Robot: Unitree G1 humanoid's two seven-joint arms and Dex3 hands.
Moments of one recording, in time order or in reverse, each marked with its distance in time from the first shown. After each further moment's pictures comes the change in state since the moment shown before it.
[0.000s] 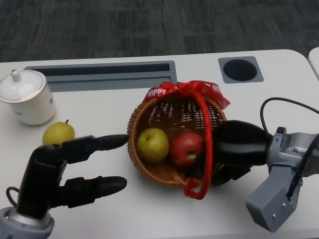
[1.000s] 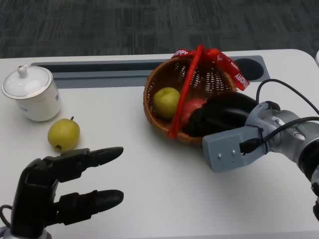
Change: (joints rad) left arm 0.102 -0.029 0.020 -0.081 0.028 -0.060 0.058; right arm -0.065 0.146 -0.307 0.097 0.213 0.422 0.334
